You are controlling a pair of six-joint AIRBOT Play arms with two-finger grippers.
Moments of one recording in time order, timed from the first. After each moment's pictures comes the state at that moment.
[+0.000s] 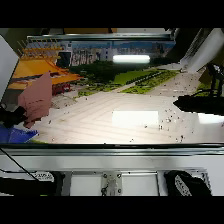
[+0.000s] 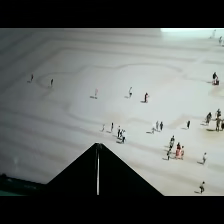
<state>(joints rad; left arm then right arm) 0.73 -1.63 1.18 1.29 -0.93 -1.48 -0.19 -0.85 1.04 -1.09 1.24 1.40</state>
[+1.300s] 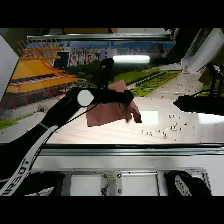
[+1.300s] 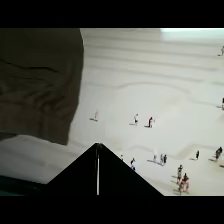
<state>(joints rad) -0.64 -1.38 1.30 1.05 -0.68 -1.60 -0.19 -0.85 1.04 -1.09 1.24 1.40</state>
